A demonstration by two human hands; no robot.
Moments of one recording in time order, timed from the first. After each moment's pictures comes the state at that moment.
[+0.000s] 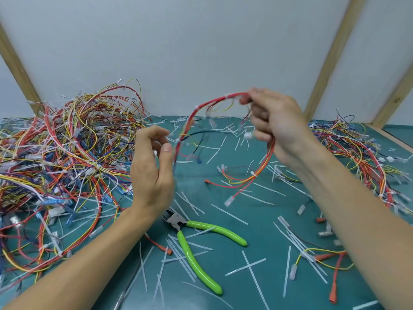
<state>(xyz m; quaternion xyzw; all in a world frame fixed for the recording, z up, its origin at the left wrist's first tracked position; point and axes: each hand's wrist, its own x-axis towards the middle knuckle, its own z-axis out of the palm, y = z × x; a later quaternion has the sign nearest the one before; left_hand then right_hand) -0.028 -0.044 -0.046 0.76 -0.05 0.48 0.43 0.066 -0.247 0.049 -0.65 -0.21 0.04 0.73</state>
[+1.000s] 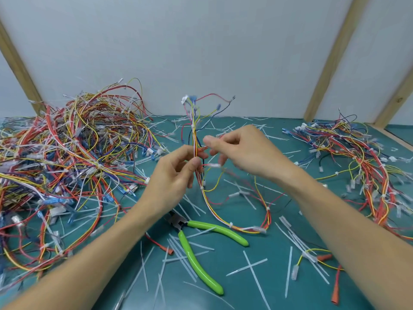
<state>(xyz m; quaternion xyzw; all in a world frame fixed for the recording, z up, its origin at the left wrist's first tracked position) -0.016 -0.045 -0.059 0.79 -0.11 0.21 0.56 0.051 -0.225 0.015 -0.88 -0.29 0.02 0.39</state>
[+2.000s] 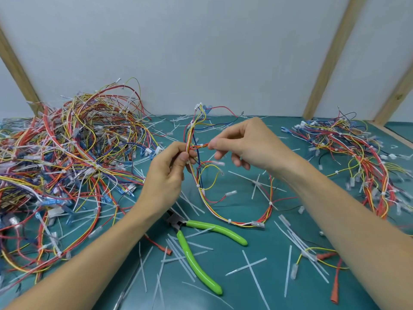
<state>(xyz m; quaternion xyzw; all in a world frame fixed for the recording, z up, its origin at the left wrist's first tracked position) -0.016 -0.046 -0.059 0.79 -0.07 0.28 0.54 0.059 -0.235 0.018 -0.80 -0.28 0.10 0.52</state>
